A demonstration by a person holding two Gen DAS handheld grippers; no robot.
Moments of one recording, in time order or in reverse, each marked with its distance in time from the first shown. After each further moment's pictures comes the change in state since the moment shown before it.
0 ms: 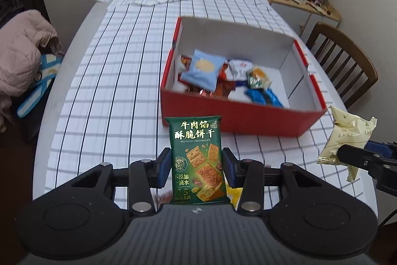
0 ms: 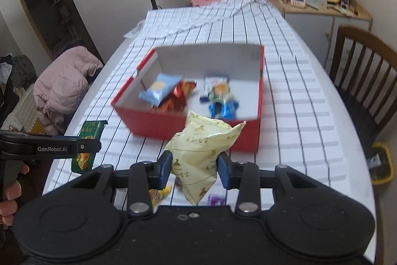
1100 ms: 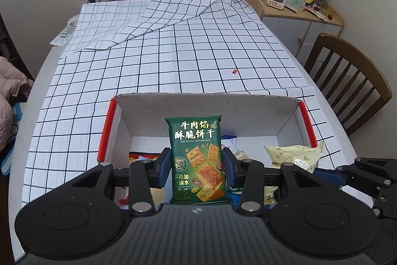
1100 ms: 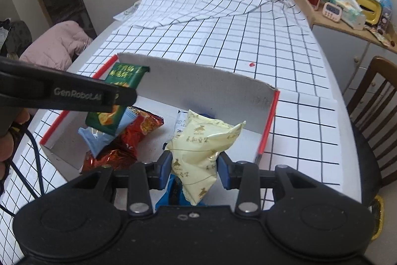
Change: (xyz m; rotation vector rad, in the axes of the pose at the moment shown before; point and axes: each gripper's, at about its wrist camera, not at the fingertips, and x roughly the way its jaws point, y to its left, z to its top) left arm 0.129 -0.073 0.149 0.099 -0.022 0.010; right arm 0.146 -0.047 0.105 -0.175 0.116 0.012
